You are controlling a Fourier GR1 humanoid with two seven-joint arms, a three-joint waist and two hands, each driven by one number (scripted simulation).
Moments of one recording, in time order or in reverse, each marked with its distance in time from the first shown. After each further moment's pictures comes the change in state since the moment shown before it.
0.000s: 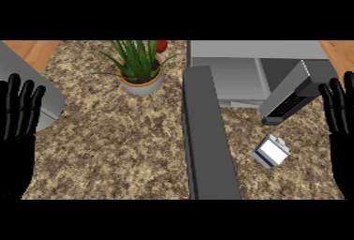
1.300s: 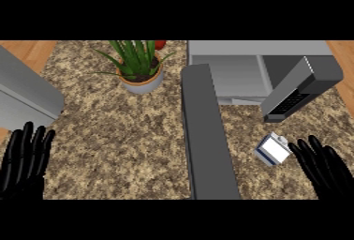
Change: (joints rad) left arm 0.331 -0.085 -0.053 -0.022 0.057 -0.052 -0.116; right arm 0.338 -0.047 0.030 0.029 -0.284 0.489 -0.214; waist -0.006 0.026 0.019
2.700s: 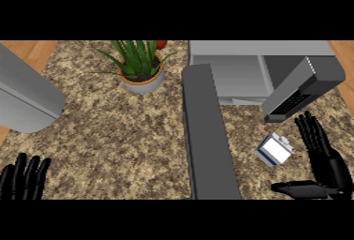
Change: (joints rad) left arm 0.234 -0.012 -0.083 -0.100 -0.023 -0.038 -0.102; right arm -0.277 -0.004 -0.212 0.662 0.329 -0.145 -0.407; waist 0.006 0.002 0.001
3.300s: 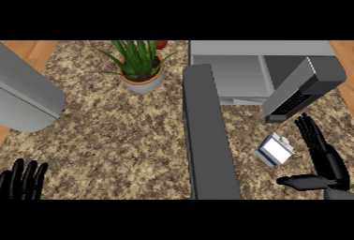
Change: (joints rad) left arm 0.033 0.003 0.014 0.018 0.016 -0.014 -0.049; right arm -0.143 -0.107 -0.038 0.410 0.078 0.009 -0.190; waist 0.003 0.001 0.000
